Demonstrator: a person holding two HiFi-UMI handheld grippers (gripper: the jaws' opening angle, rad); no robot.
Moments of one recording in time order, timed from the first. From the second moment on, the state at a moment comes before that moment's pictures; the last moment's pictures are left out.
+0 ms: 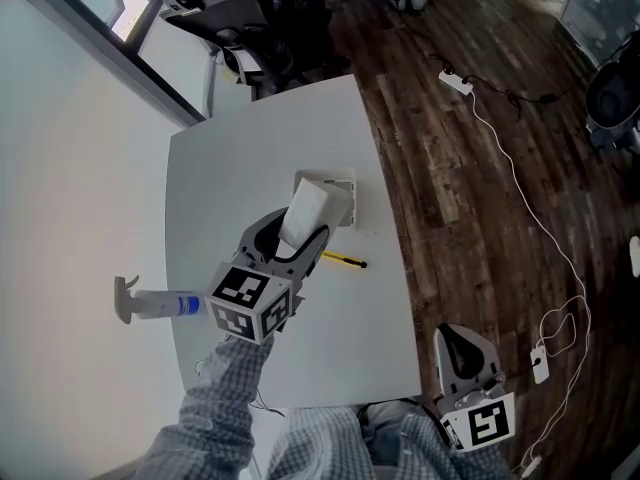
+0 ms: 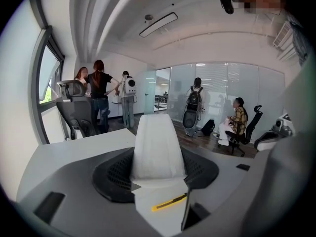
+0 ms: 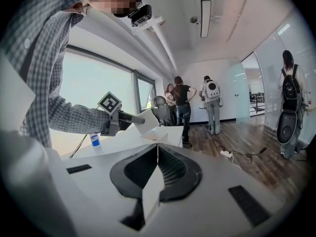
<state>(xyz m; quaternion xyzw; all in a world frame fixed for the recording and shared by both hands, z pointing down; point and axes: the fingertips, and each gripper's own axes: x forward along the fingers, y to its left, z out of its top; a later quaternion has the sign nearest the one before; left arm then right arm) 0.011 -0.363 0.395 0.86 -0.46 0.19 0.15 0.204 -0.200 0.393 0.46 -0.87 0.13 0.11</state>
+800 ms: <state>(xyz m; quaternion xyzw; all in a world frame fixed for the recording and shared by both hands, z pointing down) 0.012 -0.417 0.463 0.83 -0.47 0.27 0.17 0.214 -0.208 0.408 0.46 -0.87 0.16 0.10</state>
